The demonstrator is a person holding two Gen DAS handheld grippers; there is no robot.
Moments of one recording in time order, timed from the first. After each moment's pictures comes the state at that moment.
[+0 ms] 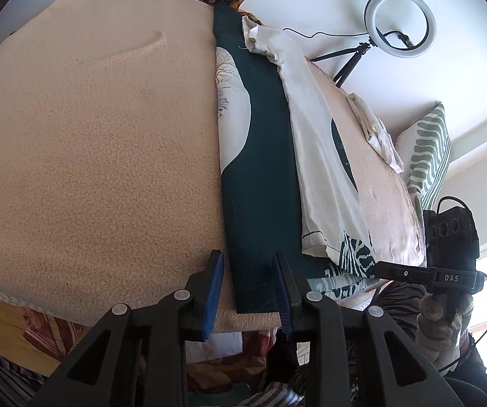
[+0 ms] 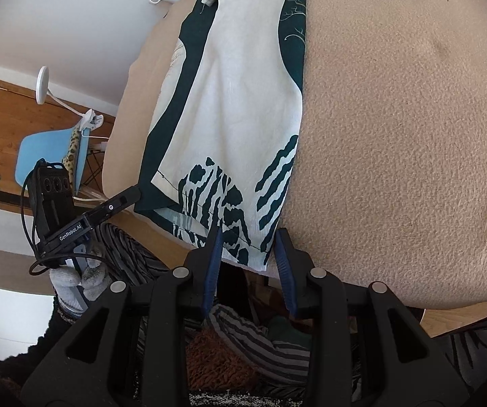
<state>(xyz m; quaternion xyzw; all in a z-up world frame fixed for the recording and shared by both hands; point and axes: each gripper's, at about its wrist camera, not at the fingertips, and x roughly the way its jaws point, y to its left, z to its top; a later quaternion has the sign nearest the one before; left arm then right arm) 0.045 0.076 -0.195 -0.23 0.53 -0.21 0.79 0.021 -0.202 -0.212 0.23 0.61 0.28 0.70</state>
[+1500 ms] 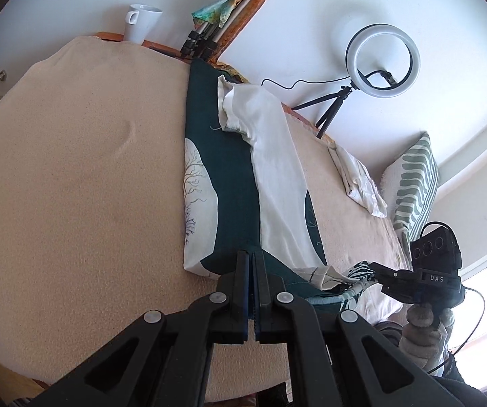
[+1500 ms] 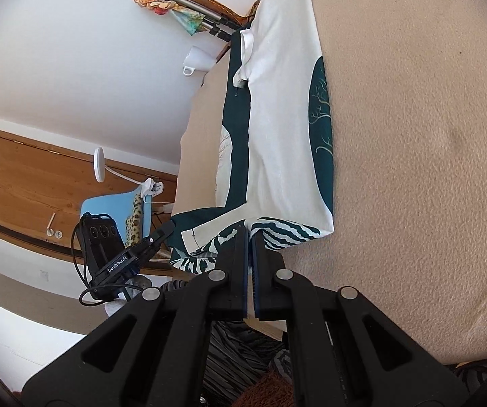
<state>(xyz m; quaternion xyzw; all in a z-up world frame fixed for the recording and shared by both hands) 0.113 0.080 -0.134 -0.24 0.46 -0.21 0.83 0.076 -0.236 -0.179 0.36 0.52 0.31 0.71</state>
